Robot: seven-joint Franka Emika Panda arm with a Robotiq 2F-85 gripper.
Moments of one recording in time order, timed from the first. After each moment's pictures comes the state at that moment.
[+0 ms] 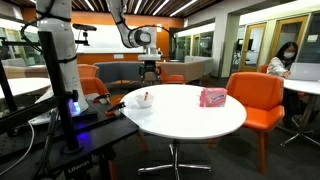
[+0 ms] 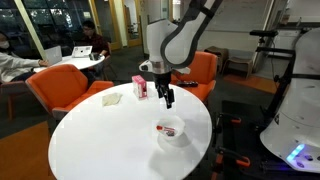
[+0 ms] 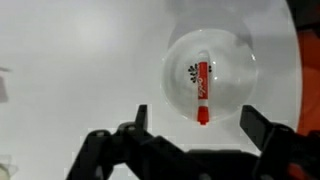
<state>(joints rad) -0.04 0.15 -0.02 -2.49 -0.11 2.62 -0.75</state>
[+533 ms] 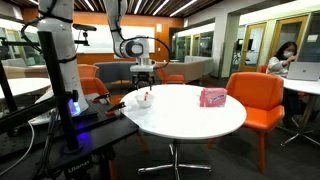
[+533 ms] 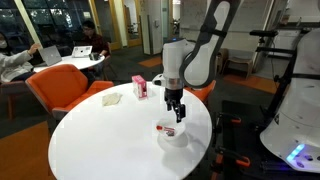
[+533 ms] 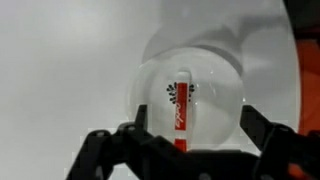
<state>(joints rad) -0.09 0.21 0.02 -2.66 -0.11 2.89 -0.75</state>
